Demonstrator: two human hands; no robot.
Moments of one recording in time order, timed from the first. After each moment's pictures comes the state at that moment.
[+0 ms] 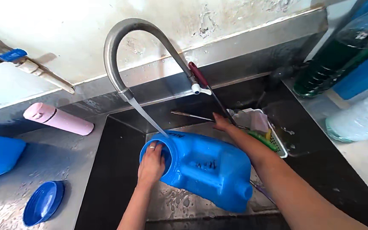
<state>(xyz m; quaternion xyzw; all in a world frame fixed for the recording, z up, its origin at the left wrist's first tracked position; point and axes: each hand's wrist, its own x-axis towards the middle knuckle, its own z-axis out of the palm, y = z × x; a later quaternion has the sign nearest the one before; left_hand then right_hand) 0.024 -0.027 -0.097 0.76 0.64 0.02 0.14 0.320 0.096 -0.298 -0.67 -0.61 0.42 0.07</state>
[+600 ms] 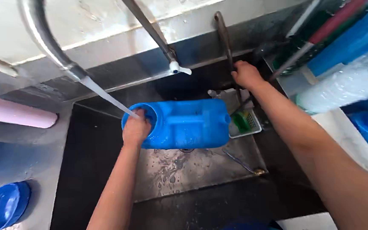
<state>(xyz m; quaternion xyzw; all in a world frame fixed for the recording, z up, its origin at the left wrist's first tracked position) 0.065 0.030 -0.095 0.71 0.69 -0.03 0.15 0.456 0.054 -0.161 -0.78 -0.56 0.26 0.09</state>
